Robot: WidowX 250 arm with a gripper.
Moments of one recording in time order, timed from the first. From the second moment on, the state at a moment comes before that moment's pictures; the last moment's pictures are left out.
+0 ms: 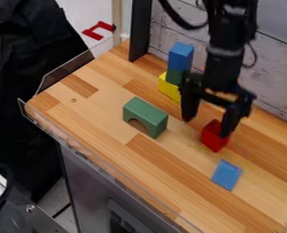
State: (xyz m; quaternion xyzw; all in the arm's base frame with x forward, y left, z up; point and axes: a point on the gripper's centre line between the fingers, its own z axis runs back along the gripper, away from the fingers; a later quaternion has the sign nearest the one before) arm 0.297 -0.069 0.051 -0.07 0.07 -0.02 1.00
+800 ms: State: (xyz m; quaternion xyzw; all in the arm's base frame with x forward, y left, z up) arm 0.286 -0.027 0.119 -0.03 0.04 0.03 1.00
